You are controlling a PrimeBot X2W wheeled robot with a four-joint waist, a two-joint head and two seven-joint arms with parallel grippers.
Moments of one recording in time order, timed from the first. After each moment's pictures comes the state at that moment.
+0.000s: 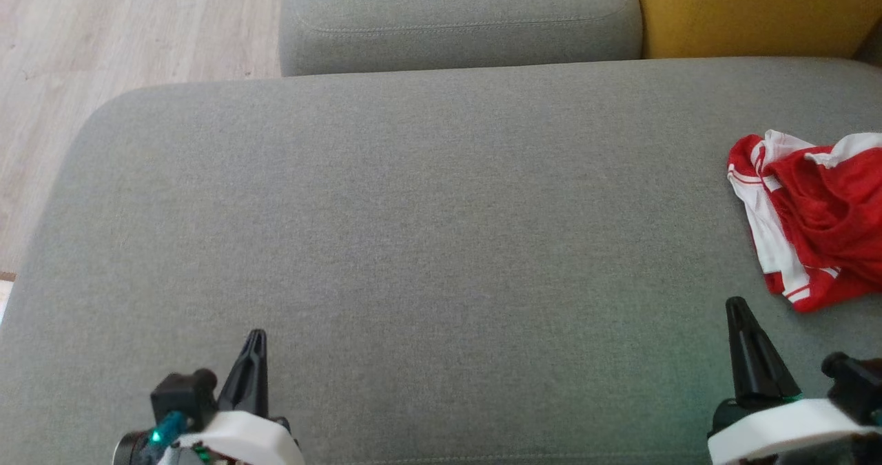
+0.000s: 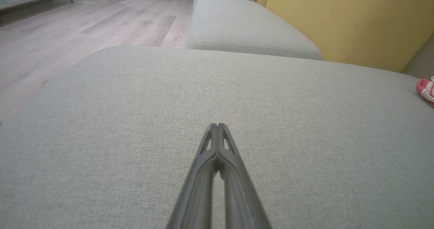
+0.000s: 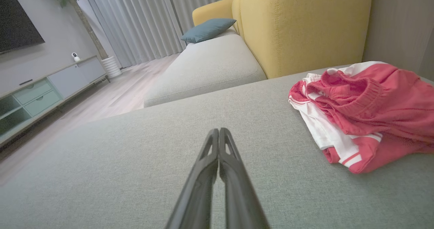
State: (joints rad) left arm 0.10 0.18 -0.32 0.17 -0.34 0.19 -0.19; right arm 0.22 -0.04 -0.04 -0.08 0.30 0.13 0.03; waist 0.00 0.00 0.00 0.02
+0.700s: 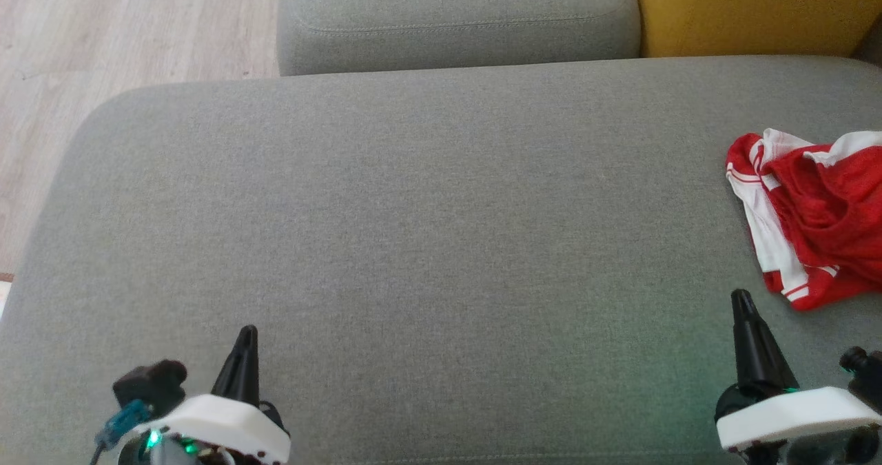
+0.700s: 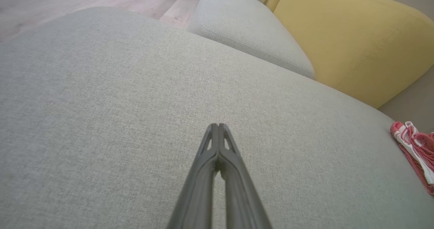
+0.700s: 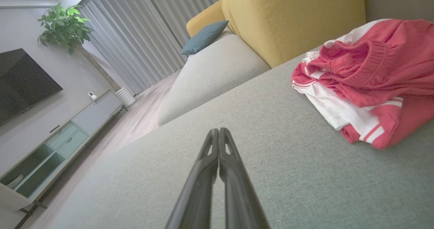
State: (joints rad) left arm 0.07 0.17 -0.27 0.20 -0.59 0.13 -0.14; right arm 0.18 -0.05 -0.04 -0.01 0.55 0.13 0.03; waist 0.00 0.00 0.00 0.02
